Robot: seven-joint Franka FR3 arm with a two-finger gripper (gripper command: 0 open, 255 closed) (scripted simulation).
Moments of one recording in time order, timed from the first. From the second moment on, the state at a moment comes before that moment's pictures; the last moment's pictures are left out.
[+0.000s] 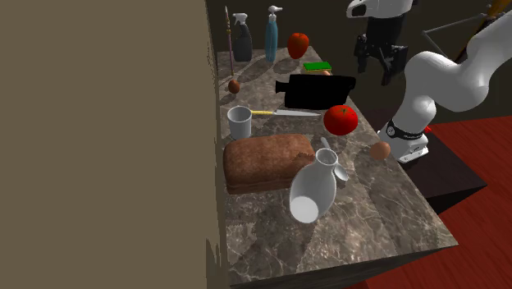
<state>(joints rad) 0.00 -0.77 -0.05 -2.45 0.08 1.52 -0.17</state>
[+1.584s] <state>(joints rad) -0.02 0.02 -0.02 -2.04 -0.02 2.01 -0.09</state>
